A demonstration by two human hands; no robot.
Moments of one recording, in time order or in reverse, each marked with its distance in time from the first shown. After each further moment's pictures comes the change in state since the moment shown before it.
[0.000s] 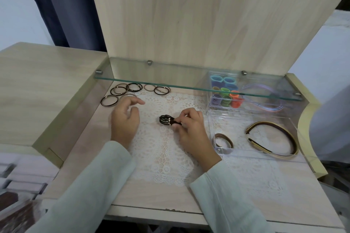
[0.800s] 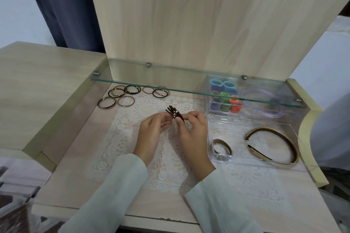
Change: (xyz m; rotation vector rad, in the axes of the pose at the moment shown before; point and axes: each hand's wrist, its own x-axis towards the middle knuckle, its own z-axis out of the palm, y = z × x) left_hand -0.034 0.039 0.055 -0.493 -0.179 -0.530; right_hand 0.002 -0.011 0.006 0.247 0.276 0.209
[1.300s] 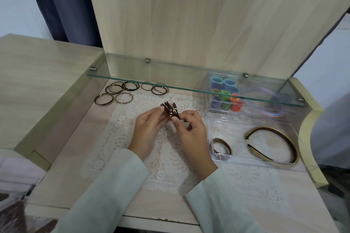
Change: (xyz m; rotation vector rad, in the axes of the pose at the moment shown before) left_hand 0.004 0.008 0.001 -0.273 -0.115 0.004; right_hand 0.000 -0.004 -0.006 0.217 -0.146 0.145
